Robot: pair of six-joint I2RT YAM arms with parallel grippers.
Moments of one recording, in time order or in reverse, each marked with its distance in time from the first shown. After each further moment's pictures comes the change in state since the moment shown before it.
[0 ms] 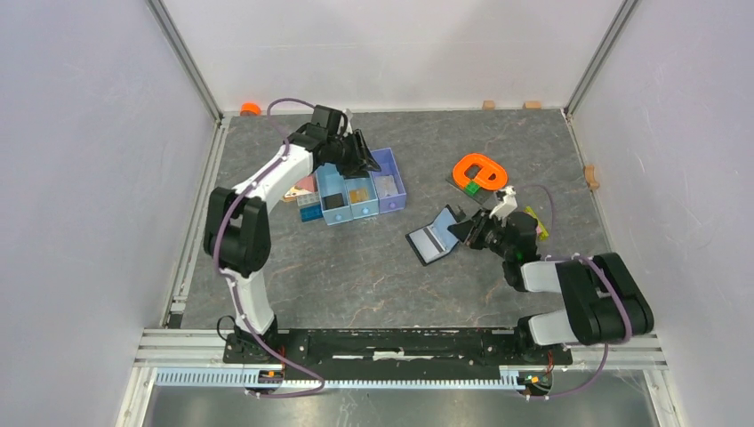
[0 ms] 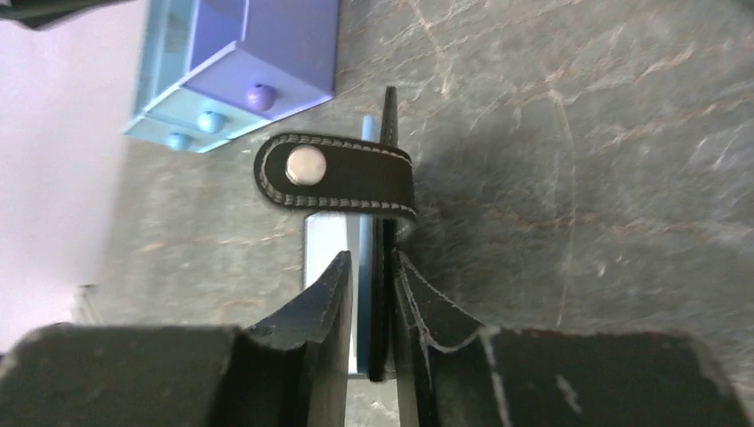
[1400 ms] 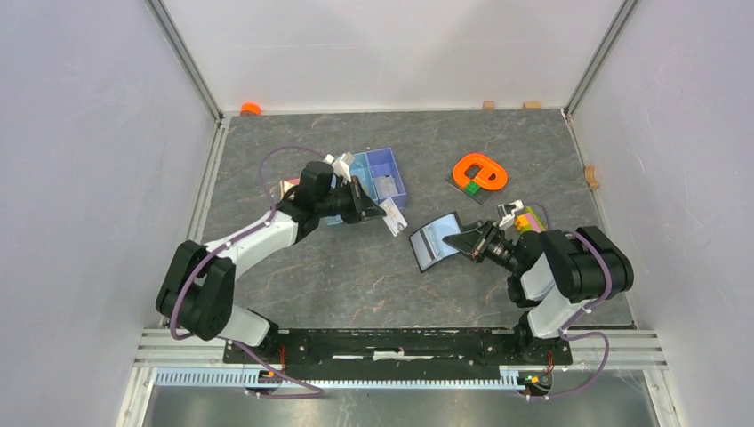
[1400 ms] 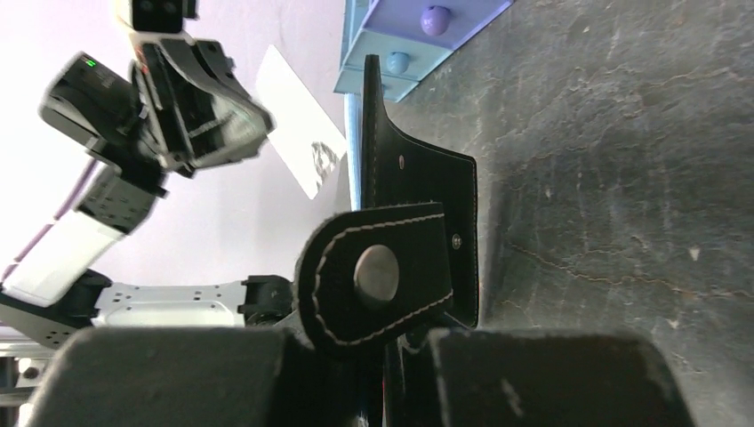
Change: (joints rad) left arm -0.126 -0.501 -0.759 0.583 0.134 -0.137; right arm -0.059 0.197 -0.130 0.552 -0.286 0.507
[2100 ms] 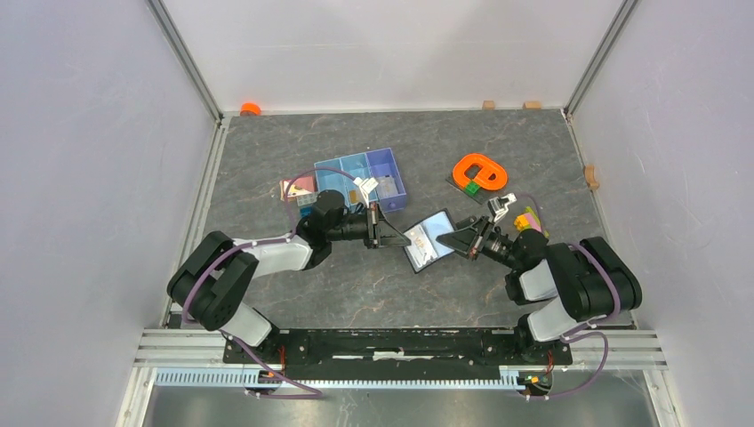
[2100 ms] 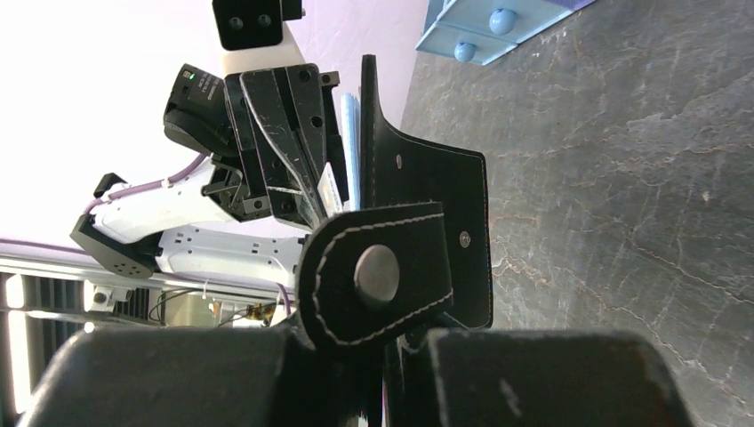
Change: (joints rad) left arm -0.148 0.089 -0.196 0.579 0.221 -0.206; right arm 0.071 -0.111 0.033 -0.001 -0.074 0.115
